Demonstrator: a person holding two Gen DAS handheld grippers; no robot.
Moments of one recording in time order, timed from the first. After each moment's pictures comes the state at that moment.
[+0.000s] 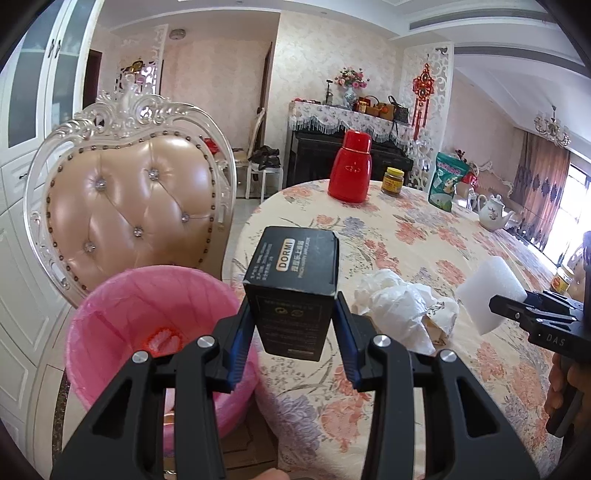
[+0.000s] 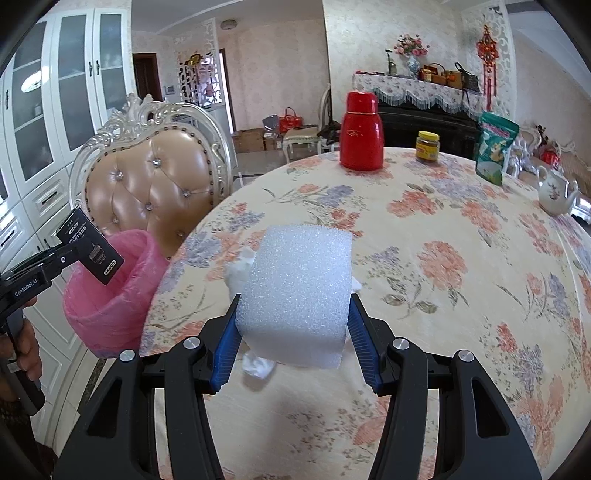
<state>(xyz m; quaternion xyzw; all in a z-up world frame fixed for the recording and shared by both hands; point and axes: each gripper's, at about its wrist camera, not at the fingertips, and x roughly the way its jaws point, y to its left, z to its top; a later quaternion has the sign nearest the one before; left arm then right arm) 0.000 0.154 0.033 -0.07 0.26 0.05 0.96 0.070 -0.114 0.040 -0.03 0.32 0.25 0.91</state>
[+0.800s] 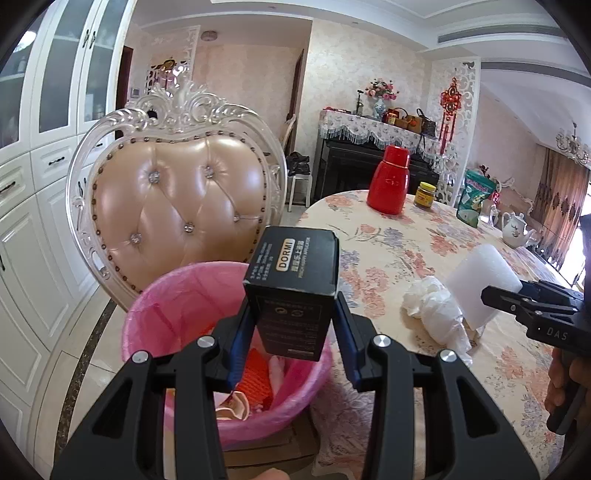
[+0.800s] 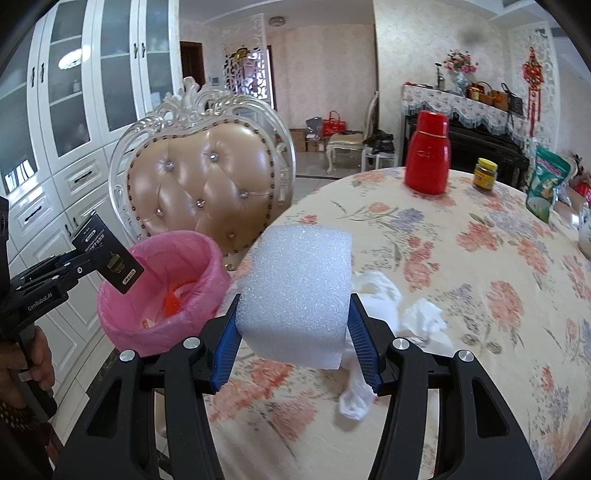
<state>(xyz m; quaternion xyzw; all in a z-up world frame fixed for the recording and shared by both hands) -0.039 0.221 0.035 -0.09 0.25 0.10 0.96 0.060 -0.015 0.058 -0.06 0.31 0.32 0.89</state>
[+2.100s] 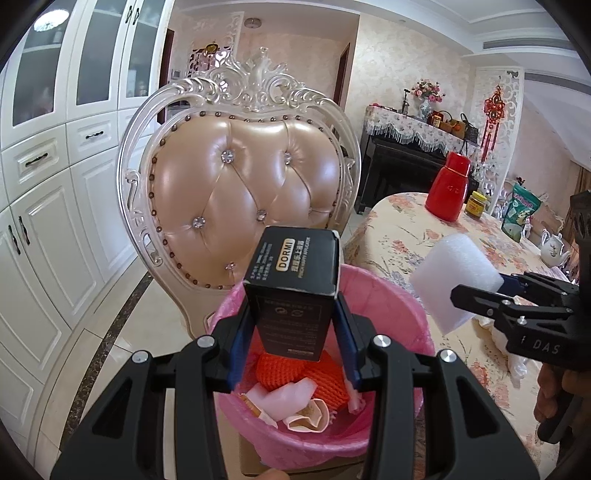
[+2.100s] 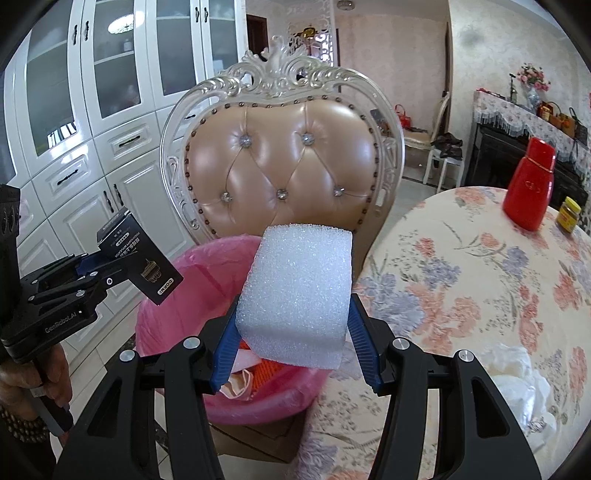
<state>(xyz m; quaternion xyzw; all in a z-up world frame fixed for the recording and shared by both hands) -0.042 0.322 0.017 -0.12 0.27 0.17 0.94 0.071 0.153 0.048 -0.11 0.32 0.42 0.84</state>
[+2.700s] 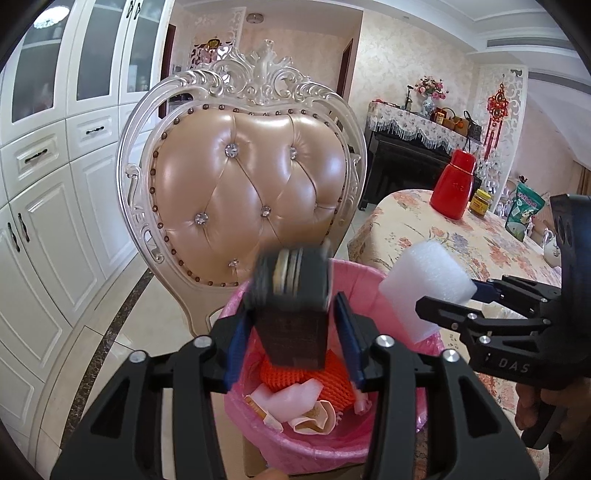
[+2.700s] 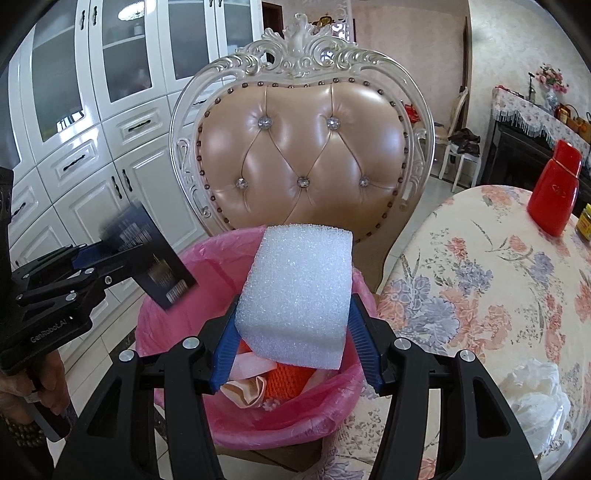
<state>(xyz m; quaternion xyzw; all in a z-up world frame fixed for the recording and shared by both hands) -0.035 0.330 0.013 -0.12 0.28 0.17 0.94 0.075 0.189 0.030 -0.13 0.34 0.44 0.82</state>
